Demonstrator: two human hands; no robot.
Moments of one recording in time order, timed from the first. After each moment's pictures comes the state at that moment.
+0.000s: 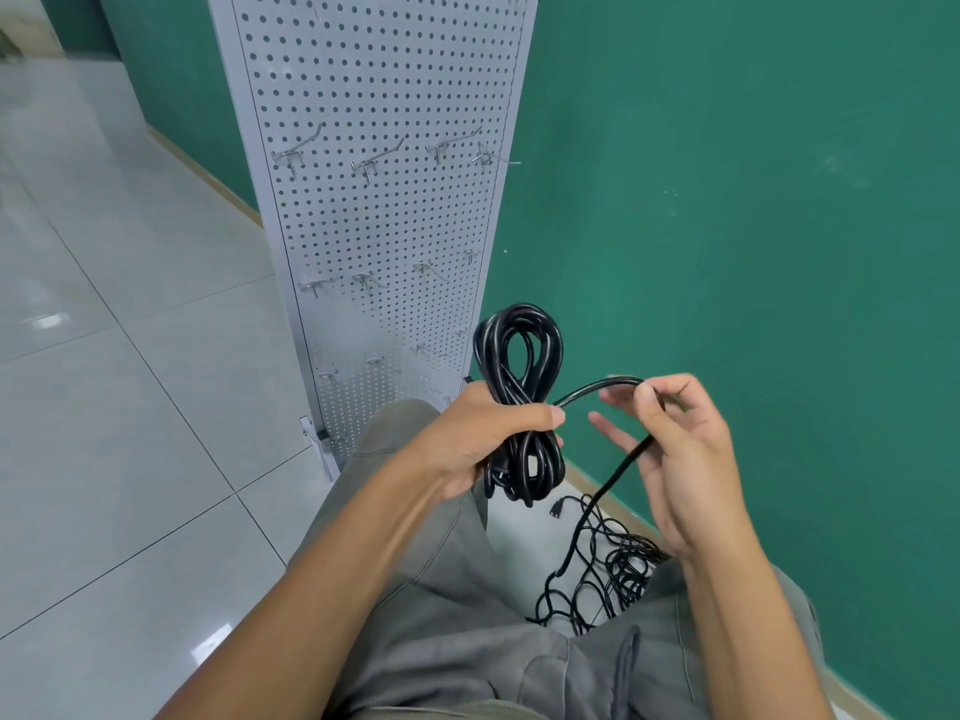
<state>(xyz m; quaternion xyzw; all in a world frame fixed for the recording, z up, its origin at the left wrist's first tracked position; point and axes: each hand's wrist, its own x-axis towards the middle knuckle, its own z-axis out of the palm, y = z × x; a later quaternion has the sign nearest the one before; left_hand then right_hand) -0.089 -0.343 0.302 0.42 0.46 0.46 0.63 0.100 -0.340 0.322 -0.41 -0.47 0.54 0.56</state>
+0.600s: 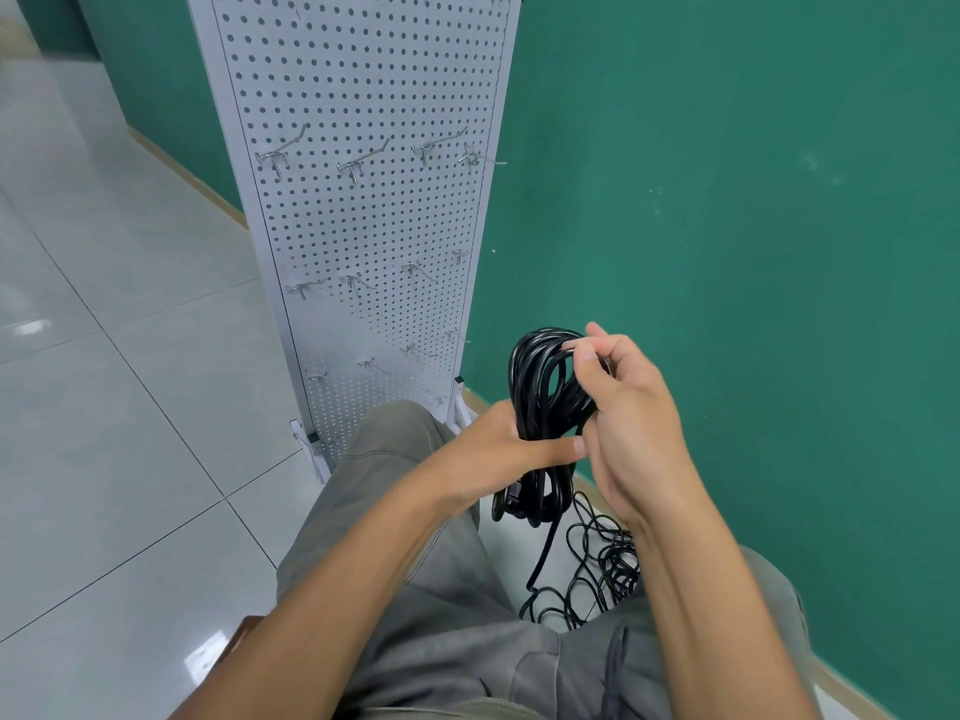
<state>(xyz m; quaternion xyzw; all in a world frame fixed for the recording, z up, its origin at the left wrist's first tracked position) -0.072 -0.345 0.287 0.57 0.40 0.43 0.58 0.053 -0.342 0.347 -0.43 -0.52 0.53 0.52</state>
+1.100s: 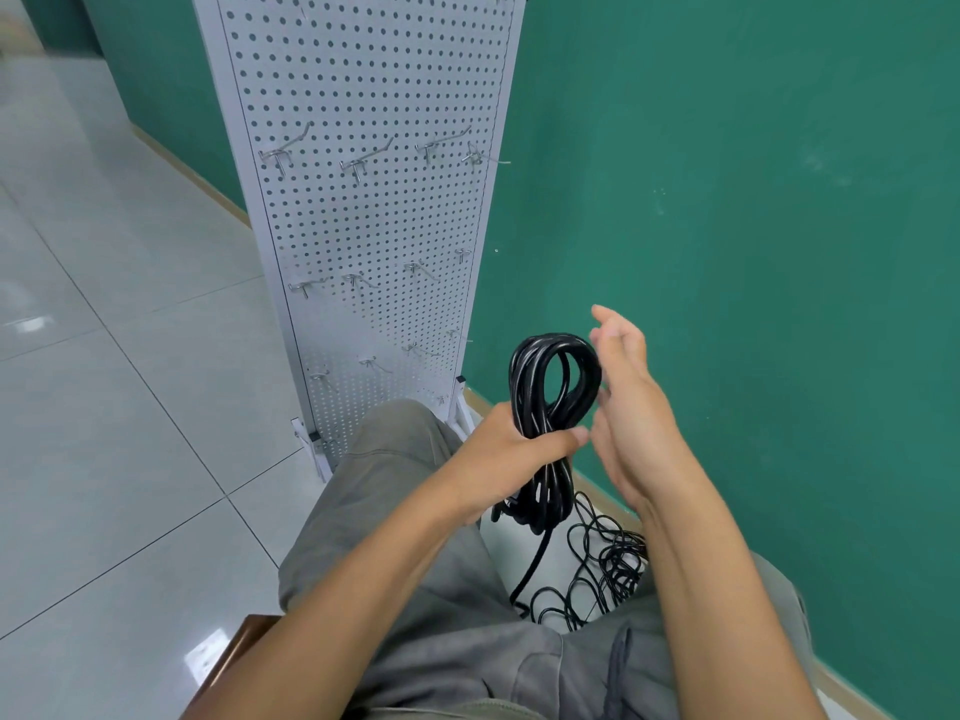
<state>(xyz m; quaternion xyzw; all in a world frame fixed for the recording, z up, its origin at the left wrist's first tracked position) -0.063 -0.349 0.284 0.54 0.44 0.46 0.55 0.058 -0.325 0.343 -0.47 -0.55 0.53 0.45</state>
